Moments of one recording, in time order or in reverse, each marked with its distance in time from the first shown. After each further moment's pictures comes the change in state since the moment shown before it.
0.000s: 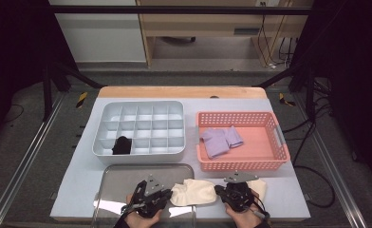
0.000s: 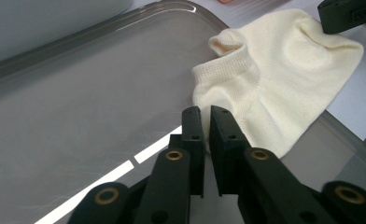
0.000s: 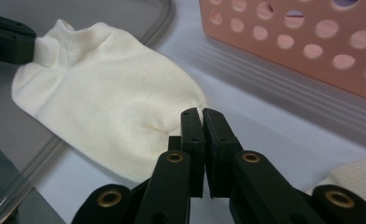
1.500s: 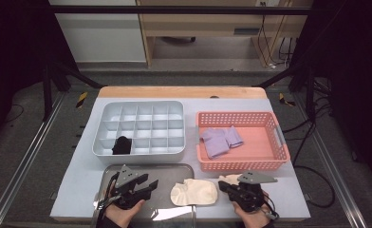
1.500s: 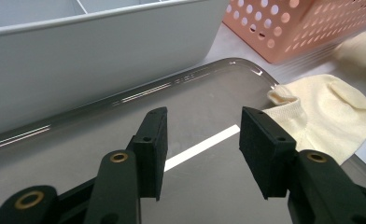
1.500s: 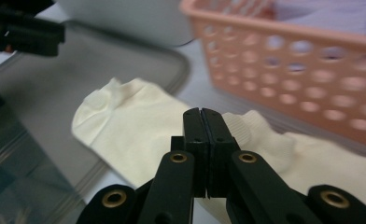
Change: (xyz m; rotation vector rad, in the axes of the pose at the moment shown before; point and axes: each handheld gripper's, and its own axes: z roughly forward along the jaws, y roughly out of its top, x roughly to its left) left arm 0.046 0.002 -0.040 -0.158 0.053 -0.116; right arm -0.007 0.003 -0.030 -0.169 0.108 0.015
